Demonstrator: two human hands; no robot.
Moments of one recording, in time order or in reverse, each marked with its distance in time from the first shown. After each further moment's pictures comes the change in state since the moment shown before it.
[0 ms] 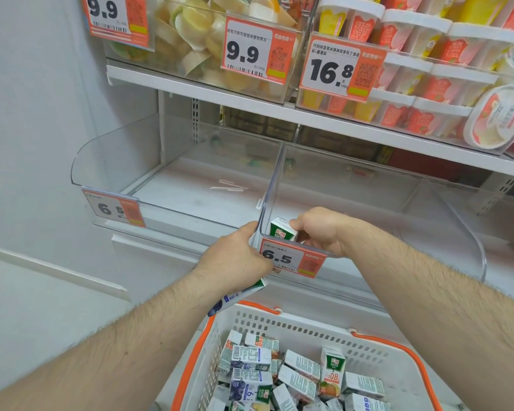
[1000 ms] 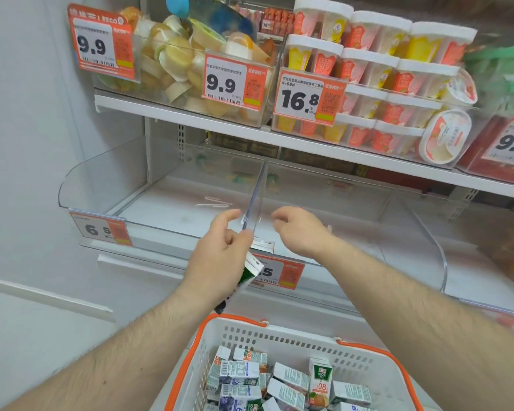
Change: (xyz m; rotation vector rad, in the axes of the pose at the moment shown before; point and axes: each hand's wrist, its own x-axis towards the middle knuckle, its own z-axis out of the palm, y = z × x) left_hand -0.018 0.021 -0.003 -0.444 0.308 0.144; right_hand -0.051 -0.019 0.010 -0.589 0.347 -0.380
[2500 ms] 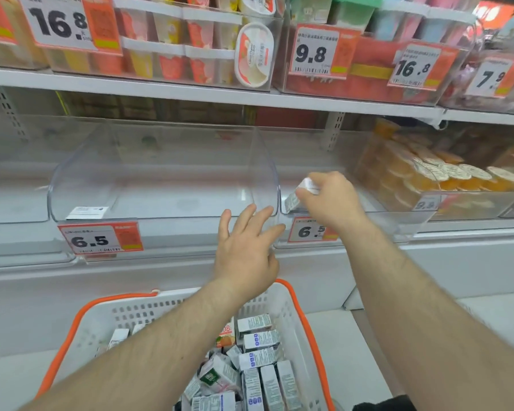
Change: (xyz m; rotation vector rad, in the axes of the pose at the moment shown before) left_hand -0.065 0.001 0.262 0.763 -0.282 0.720; right_hand -0.127 0.252 -0.095 -0.018 0.531 0.305
